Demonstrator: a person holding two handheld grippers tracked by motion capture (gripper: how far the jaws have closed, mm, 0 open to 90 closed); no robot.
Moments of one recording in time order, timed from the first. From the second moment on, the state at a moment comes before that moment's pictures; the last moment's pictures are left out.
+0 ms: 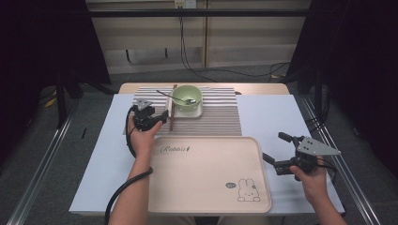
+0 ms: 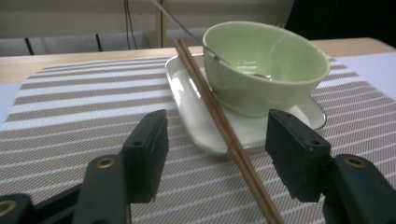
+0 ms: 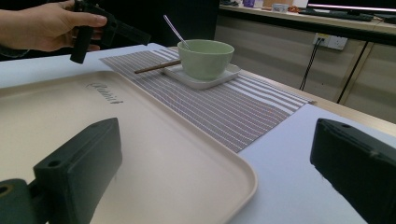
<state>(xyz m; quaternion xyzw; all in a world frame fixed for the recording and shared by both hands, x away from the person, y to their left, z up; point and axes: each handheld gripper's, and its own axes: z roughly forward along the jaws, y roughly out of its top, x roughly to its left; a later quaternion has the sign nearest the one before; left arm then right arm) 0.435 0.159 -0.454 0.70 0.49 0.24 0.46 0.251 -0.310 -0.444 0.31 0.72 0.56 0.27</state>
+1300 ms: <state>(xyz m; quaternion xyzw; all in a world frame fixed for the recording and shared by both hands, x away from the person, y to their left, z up) 0.473 0.123 -0.480 0.67 0.58 0.20 0.41 0.253 -0.310 -0.444 0.31 0.73 0.55 0.27</state>
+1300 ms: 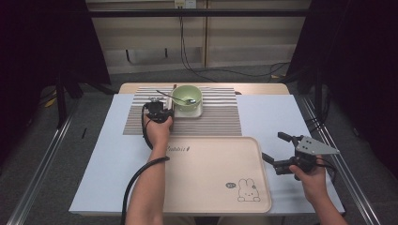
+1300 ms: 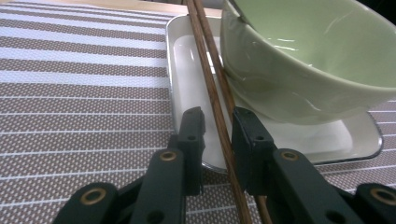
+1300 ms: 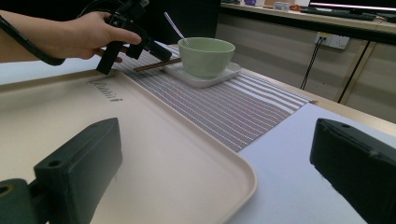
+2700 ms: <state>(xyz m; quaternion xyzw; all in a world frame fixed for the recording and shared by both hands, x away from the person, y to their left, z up) 0.457 0.133 -0.465 0.61 0.65 0.16 0.43 0.256 -0.311 -0.443 0.31 0.72 0.55 0.27</state>
